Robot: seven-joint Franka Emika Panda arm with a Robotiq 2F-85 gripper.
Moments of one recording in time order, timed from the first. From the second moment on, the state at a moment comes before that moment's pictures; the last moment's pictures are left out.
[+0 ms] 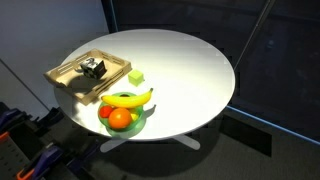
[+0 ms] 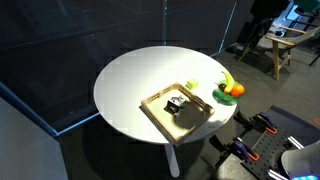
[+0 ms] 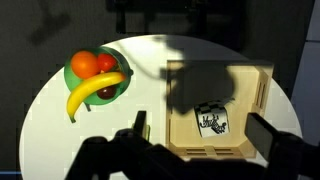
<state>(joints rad) 0.01 -0.60 0.00 -2.52 0.01 1.90 0.03</state>
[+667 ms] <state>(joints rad) 0.01 -0.59 0.00 -2.52 0.01 1.91 0.03</state>
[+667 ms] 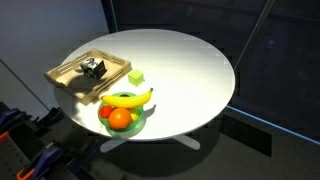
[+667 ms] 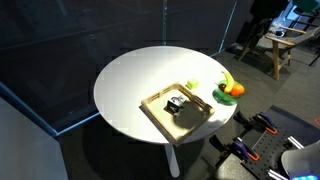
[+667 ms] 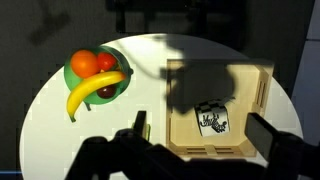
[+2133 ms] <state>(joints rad) 0.07 -0.22 0.05 -2.32 0.01 2.07 0.01</state>
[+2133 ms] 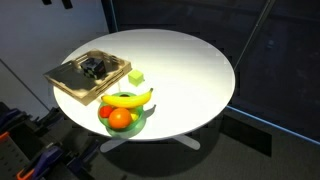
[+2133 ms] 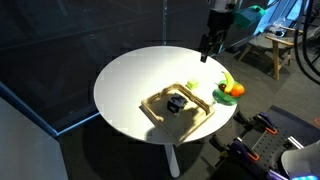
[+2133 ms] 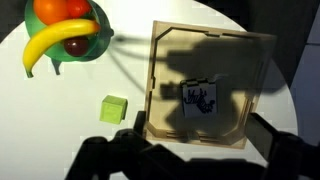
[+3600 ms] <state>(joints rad) 0.09 -0.02 0.08 -2.27 0.01 2.24 0.01</state>
